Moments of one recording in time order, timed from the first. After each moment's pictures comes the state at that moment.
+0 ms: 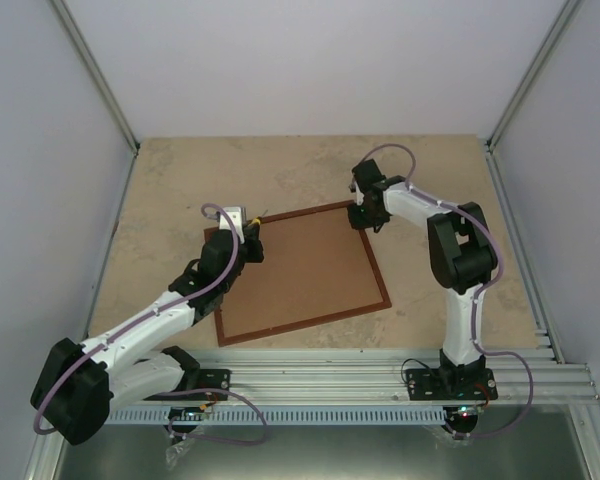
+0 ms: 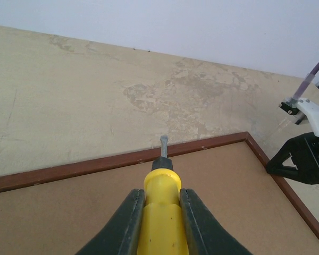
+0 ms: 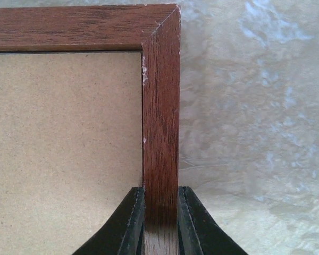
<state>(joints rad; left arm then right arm) -0.61 1.04 0.52 0.16 -0.31 -0.42 0.42 2.09 1.51 -0.65 0.03 0.17</state>
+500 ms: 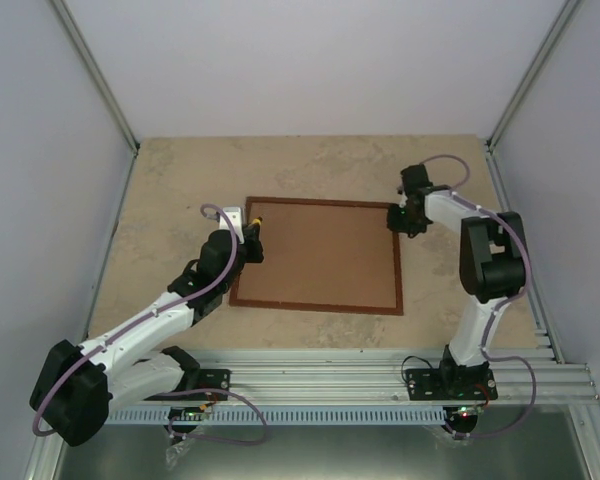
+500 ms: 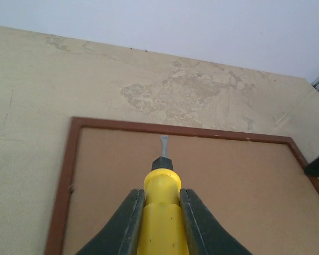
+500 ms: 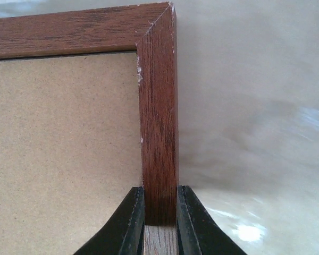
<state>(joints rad) -0.61 1.03 0.52 0.15 -0.30 -0.42 0.22 1.96 1.31 -0.56 -0.03 0.28</state>
